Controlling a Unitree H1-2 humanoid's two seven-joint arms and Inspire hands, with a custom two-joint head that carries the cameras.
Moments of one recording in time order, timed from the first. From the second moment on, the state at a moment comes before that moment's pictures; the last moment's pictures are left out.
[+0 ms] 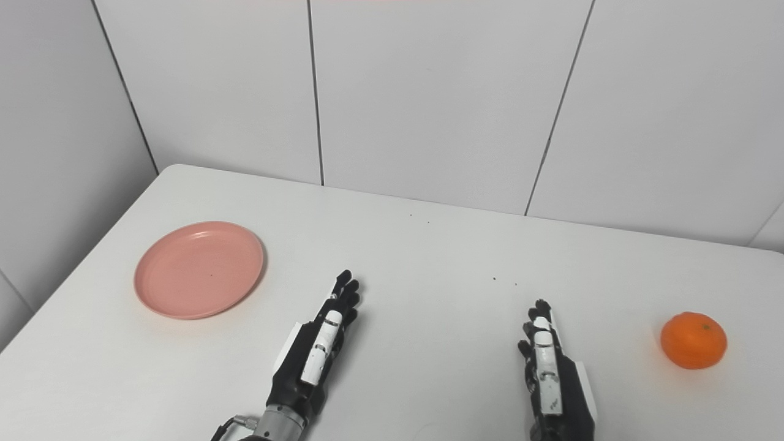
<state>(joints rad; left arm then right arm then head) 0.03 -0.11 -0.16 -0.12 0.03 0.04 -0.03 0.02 0.05 0.04 -0.32 0.10 0.34 0.01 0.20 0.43</state>
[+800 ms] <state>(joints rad) 0.00 -0.11 -0.15 -0.09 0.05 0.03 -0.02 0.03 0.04 0.04 -0.32 0.11 0.34 0.03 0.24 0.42</state>
